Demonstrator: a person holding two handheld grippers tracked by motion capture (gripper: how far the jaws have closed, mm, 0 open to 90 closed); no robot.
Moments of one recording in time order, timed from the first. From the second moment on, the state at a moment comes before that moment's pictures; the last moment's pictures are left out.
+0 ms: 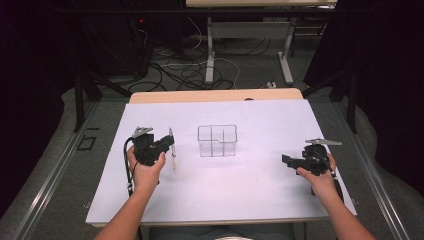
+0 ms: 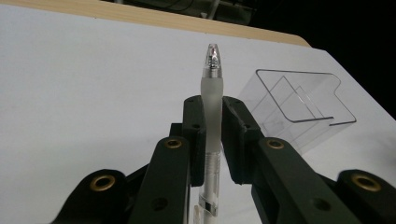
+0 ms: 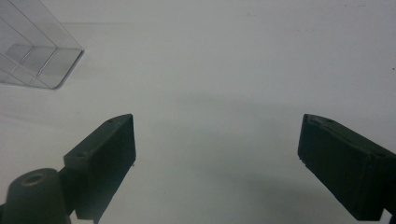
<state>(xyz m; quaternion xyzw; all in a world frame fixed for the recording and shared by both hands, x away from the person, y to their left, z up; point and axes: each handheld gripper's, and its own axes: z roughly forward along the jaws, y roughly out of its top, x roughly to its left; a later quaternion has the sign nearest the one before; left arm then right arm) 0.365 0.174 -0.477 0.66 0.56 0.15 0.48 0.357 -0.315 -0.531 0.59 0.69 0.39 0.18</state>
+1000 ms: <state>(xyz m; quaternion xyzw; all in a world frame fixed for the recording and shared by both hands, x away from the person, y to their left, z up) 0.372 0.130 -0.413 0.65 0.50 0.15 0.54 0.356 -0.314 -0.529 0.58 0.69 0.39 0.18</state>
